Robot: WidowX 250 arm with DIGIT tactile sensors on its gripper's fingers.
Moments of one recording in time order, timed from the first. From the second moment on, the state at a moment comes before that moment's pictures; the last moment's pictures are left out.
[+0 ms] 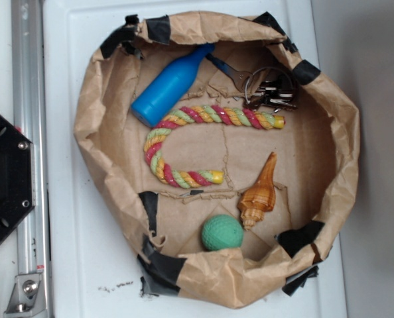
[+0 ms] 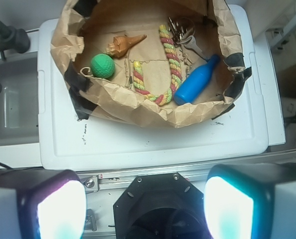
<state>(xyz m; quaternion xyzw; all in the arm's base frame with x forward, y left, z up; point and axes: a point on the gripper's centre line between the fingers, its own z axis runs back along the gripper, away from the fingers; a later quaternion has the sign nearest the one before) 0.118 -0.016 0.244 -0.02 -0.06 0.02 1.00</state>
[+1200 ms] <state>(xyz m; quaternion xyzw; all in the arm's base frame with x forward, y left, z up) 0.277 0.017 0.081 0.05 0.03 0.05 1.00</state>
